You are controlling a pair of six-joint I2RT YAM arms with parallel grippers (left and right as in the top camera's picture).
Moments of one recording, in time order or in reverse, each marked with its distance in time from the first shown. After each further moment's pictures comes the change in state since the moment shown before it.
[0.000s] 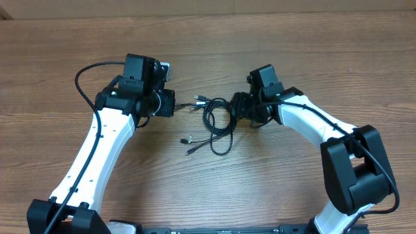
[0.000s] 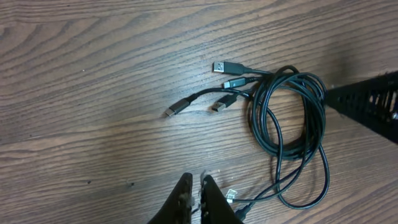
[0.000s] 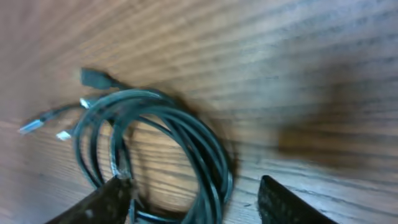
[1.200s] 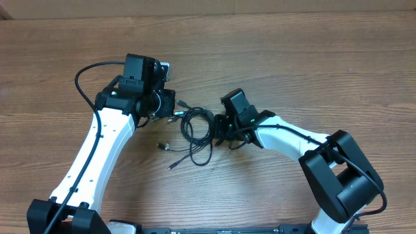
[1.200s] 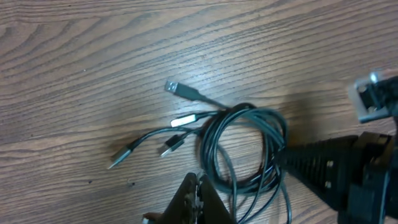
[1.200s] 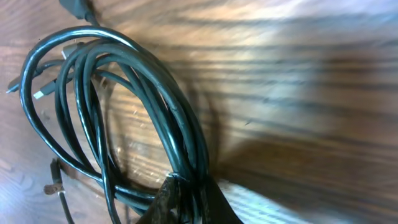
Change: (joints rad) left arm 0.000 0.000 0.000 0.000 -0.003 -0.001; right arm 0.234 0.003 -0.127 0.189 0.010 0.128
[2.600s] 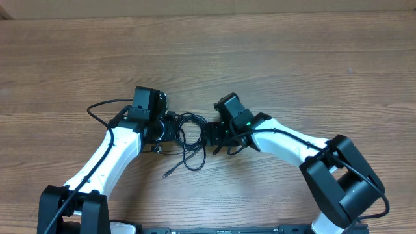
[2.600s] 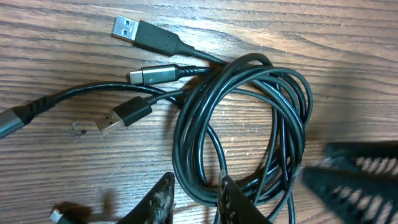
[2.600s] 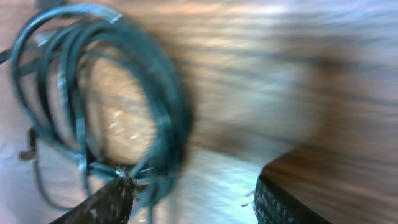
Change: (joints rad) left arm 0.000 0.000 -0.363 0.253 0.061 -0.237; right arm 0.025 -0.026 0.007 -0.089 0.006 -0.084
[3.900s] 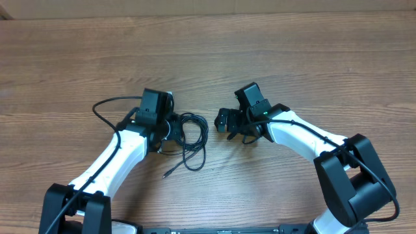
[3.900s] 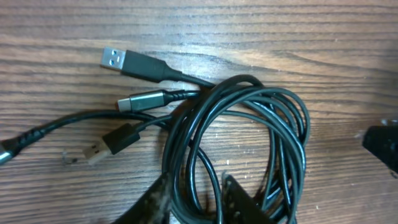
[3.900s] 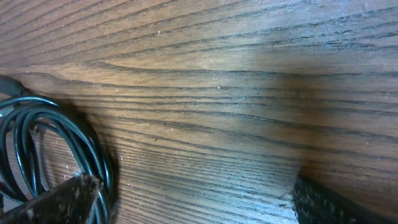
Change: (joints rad) left arm -0.066 0.000 -0.041 0.122 -0.086 -0.010; right arm -0.128 -0.032 0.004 -0.048 0.089 -0.021
